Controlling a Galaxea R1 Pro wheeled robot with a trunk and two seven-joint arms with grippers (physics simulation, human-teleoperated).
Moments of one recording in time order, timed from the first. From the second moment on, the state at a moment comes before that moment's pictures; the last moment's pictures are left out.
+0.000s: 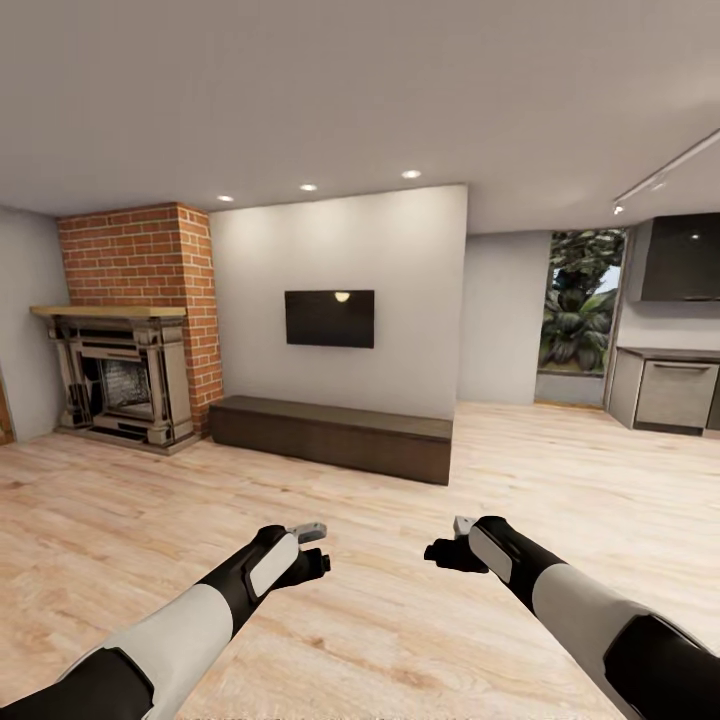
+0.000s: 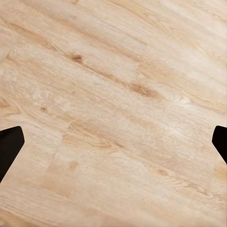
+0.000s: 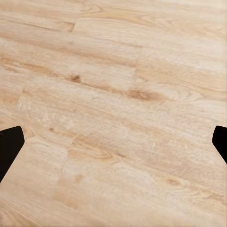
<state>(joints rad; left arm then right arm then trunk) -0.80 -0.09 -0.54 -0.42 0.92 0.58 0.38 -0.87 -0.07 0.72 -0.32 -0.94 0.56 -0.09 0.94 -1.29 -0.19</state>
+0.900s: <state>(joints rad) -0.80 -0.09 -0.54 -0.42 0.92 0.58 0.38 -0.87 -0.07 0.73 -0.32 -0.94 0.56 -0.09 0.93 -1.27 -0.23</state>
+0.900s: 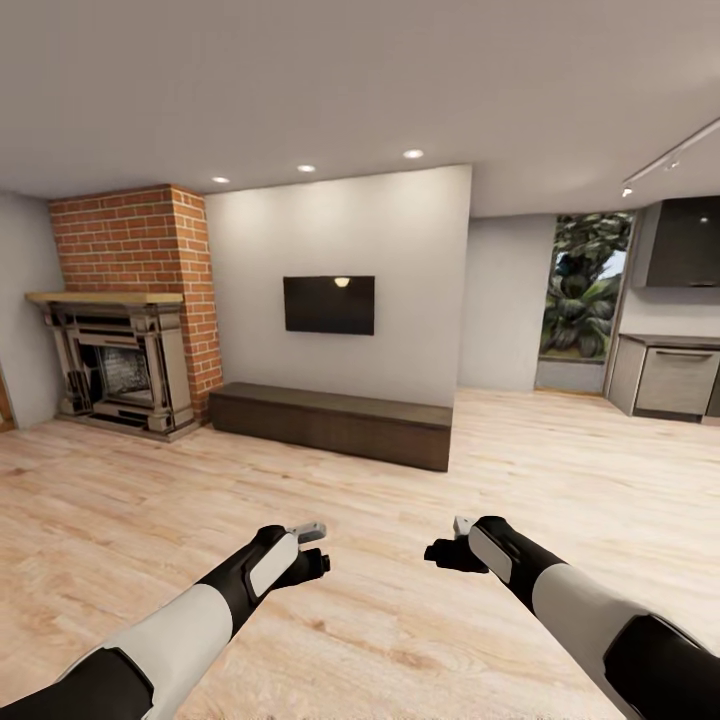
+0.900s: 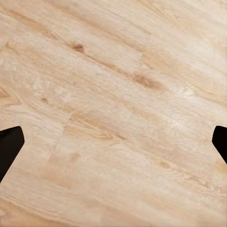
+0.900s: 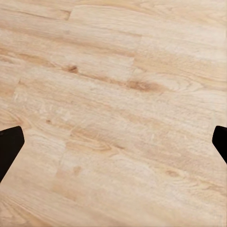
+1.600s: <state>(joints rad) -0.80 -0.09 -0.54 -0.42 0.92 0.58 0.38 -0.87 -0.07 0.73 -0.32 -0.94 0.56 -0.09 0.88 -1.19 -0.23</state>
